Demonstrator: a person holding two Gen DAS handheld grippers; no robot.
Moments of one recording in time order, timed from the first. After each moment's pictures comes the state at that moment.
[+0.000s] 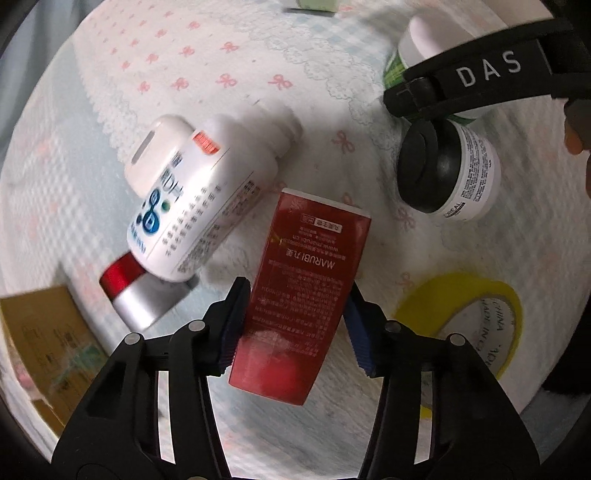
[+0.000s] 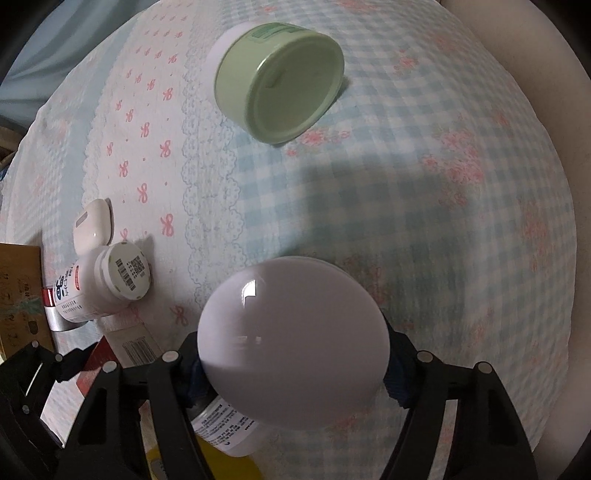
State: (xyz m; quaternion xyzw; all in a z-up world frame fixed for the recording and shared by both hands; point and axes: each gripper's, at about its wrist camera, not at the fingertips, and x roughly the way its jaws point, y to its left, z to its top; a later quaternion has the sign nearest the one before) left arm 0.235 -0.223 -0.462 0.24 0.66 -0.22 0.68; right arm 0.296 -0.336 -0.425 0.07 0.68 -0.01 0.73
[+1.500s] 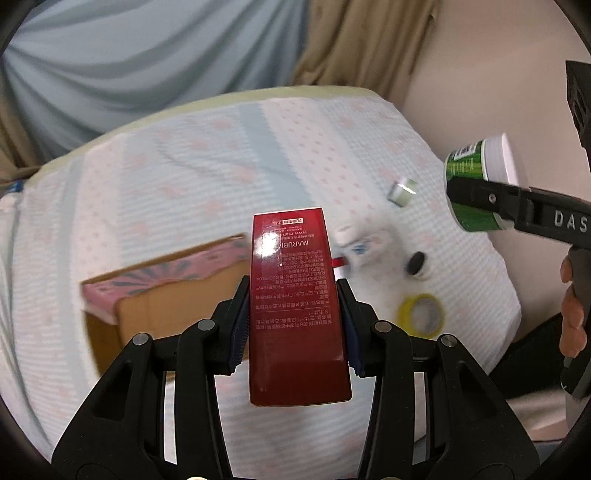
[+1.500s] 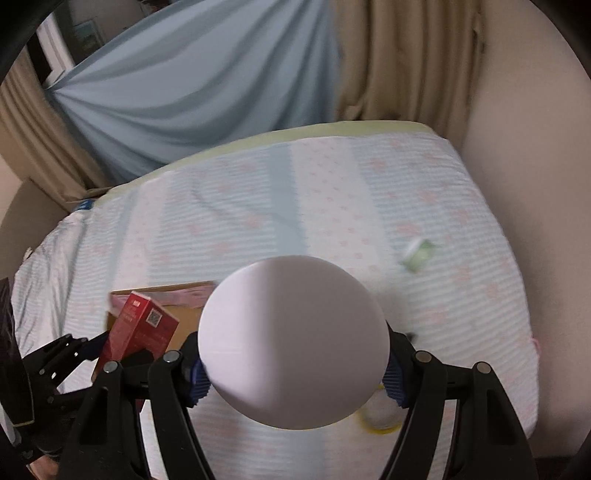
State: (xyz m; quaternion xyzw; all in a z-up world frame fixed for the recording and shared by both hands) left arm 0.211 0.083 -0.174 0.03 0.51 -0.17 0.84; right arm 0.231 -0.118 -0.117 0.07 0.52 0.03 0.85
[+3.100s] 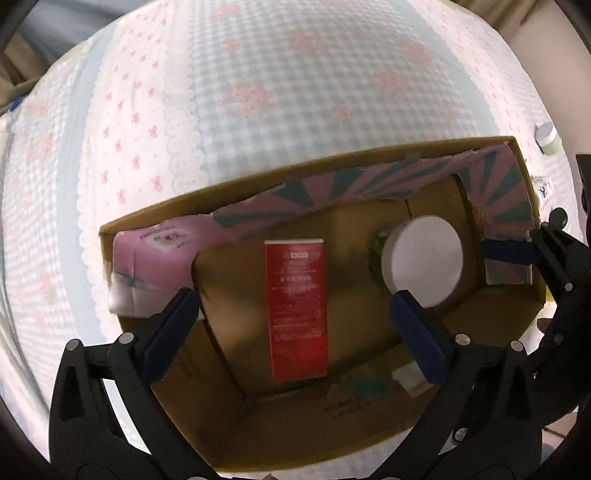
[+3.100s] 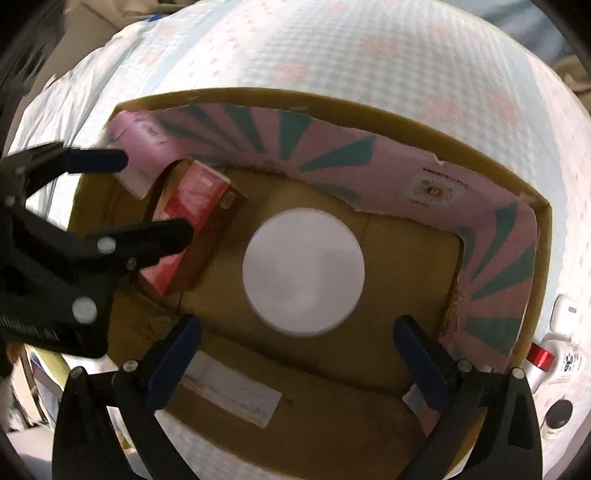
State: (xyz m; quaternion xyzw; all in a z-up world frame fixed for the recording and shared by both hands) left arm 0.318 0.261 -0.390 0.04 0.67 -0.10 0.74; right arm 0.260 0.131 -0.383 -0.08 0.66 0.23 0.71
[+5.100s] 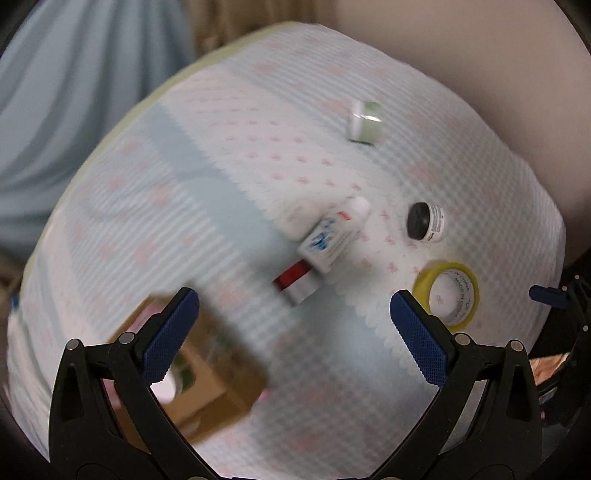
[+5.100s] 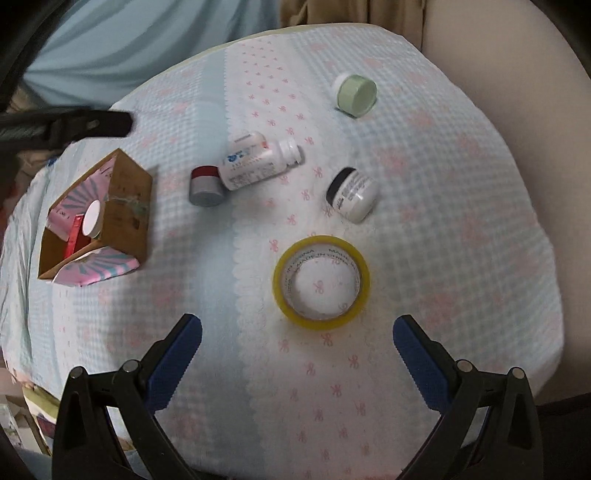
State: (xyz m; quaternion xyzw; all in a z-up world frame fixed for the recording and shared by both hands) left arm 0.263 -0.122 -0.276 0.24 0.55 -0.26 0.76; right arm 0.077 -0.247 -0.308 0.09 0.60 0.00 0.80
